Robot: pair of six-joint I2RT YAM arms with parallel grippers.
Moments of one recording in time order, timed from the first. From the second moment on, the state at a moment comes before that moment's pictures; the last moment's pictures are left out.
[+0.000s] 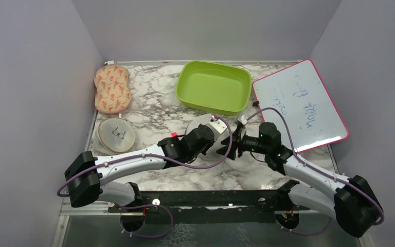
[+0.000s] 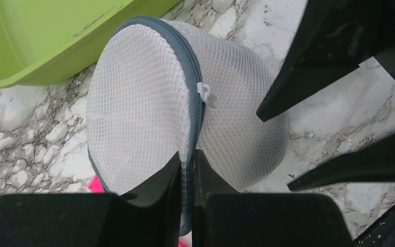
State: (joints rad) left arm -1.13 1.30 0.90 -0.21 -0.40 -0.04; right arm 0.53 1.08 0.43 0.29 -0.67 0.19
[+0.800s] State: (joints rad) left arm -1.10 1.29 0.90 -0.23 -0.36 -0.15; right arm 0.70 1.11 0.24 0.99 -0.34 -0.29
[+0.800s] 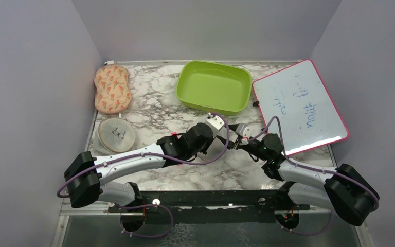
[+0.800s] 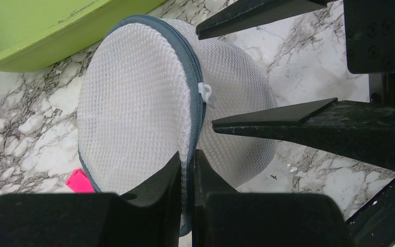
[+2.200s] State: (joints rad) left arm -1.10 1.29 0.90 -0.24 -0.34 -0.17; right arm 0.75 1.22 0.24 1.06 -0.24 -0.34
